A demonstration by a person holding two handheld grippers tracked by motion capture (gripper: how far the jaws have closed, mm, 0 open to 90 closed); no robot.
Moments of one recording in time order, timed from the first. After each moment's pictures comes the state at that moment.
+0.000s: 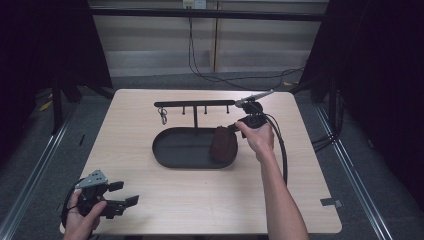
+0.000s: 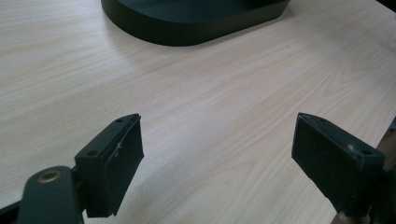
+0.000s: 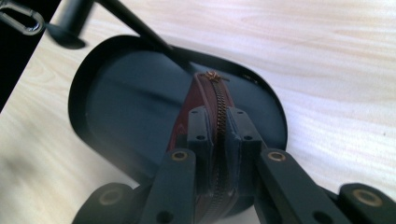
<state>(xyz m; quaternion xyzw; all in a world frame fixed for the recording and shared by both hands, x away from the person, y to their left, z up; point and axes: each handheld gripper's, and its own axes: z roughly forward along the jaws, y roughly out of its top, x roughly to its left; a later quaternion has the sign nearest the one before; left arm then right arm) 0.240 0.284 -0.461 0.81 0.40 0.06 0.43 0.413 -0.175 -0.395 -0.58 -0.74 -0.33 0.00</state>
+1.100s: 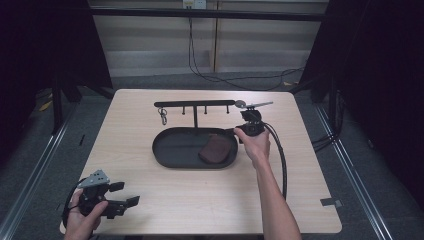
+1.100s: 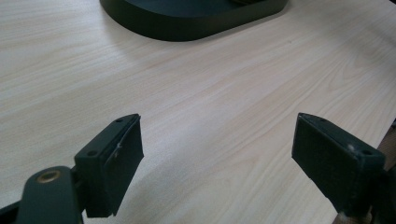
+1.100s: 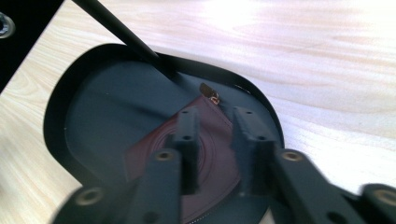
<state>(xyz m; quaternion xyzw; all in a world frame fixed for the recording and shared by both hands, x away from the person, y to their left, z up) 0.241 0.282 -0.463 0.81 0.39 0.06 0.42 0.410 -0.176 -0.429 -0.57 -0.73 -0.37 -0.03</state>
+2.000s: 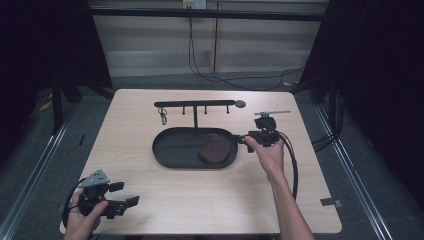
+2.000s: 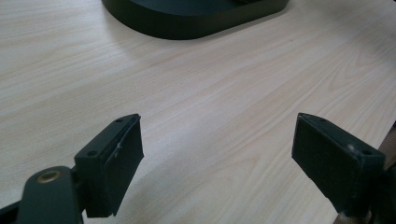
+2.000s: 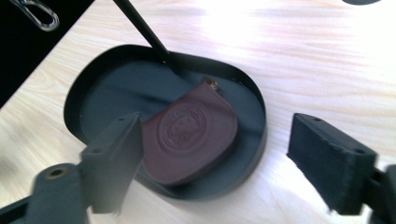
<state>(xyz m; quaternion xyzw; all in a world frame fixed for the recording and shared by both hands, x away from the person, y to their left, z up) 0.241 0.284 -0.462 0.81 0.40 0.06 0.42 0.359 -0.201 -0.411 -0.56 -0.72 -0.41 -0.07</state>
